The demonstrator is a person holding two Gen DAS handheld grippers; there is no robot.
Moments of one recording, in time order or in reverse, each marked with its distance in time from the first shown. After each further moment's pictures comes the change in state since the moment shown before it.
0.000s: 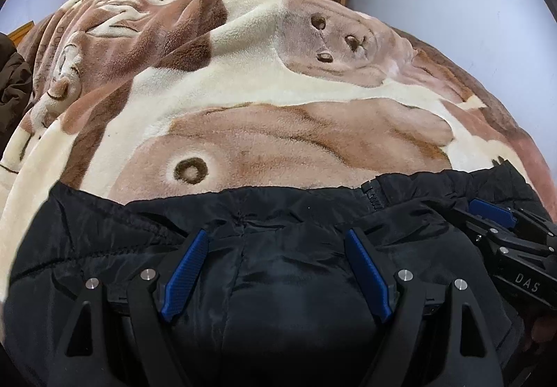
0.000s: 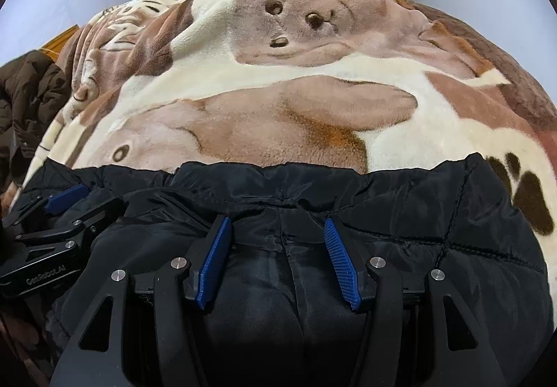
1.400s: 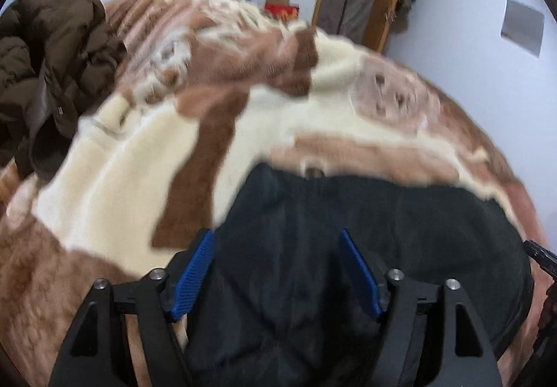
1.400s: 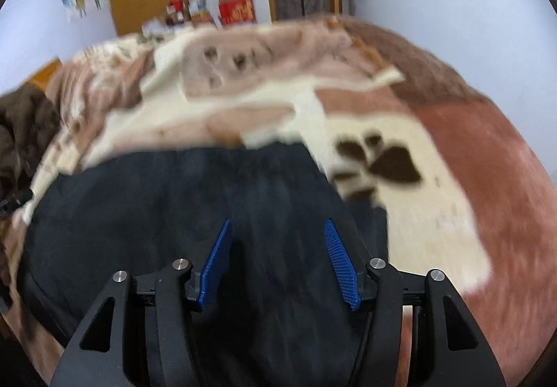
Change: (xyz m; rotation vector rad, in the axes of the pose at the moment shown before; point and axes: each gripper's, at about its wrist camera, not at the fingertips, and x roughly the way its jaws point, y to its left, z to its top) left arm -0.113 0.119 -0.053 -0.162 -0.079 0.041; right arm -0.105 -0.090 -0.077 0.088 -0.047 -0.136
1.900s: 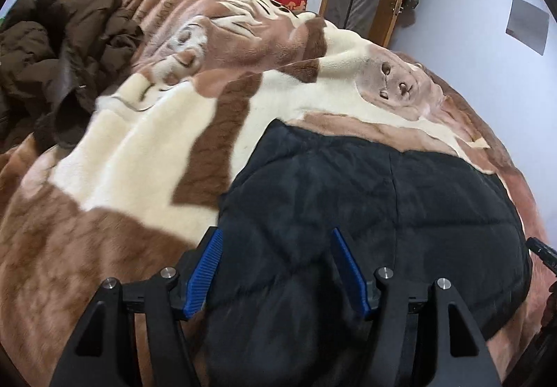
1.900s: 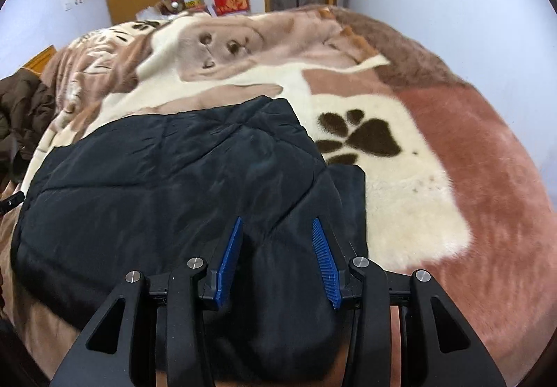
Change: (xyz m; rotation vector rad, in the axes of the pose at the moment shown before) left arm -0.044 0.003 -0.027 -0.031 0.011 0.029; right arm -0.047 0.009 -0.019 -0.027 -0.023 -0.023
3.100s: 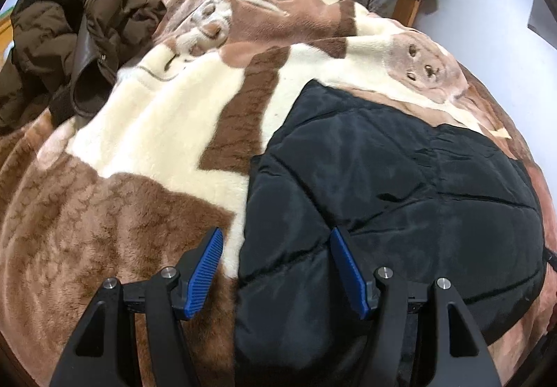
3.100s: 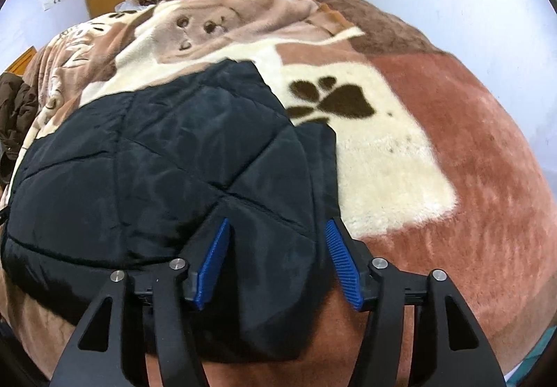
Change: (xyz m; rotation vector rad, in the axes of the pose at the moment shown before) left arm 0.021 0.018 -0.013 -0.040 0.079 0.064; right arm 0.022 -0.023 -0.011 0.075 0.093 -0.067
